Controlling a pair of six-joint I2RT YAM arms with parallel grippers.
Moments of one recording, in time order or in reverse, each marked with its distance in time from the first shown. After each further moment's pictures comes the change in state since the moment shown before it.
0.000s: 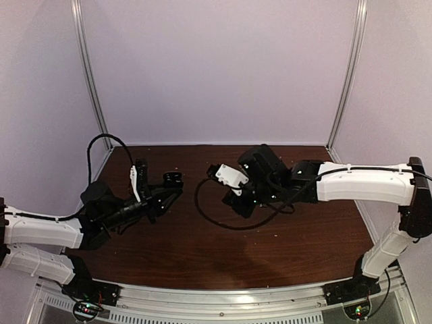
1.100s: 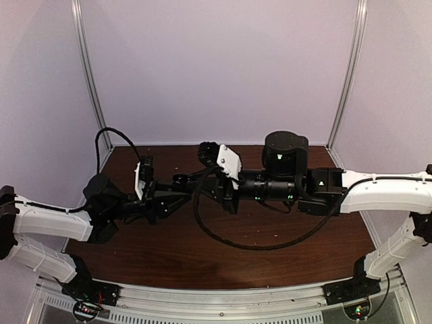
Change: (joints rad) left arm 0.000 0.133 0.086 0.213 0.373 -0.084; right arm 0.147 -0.185 -0.064 0.566 -0.281 -0.150
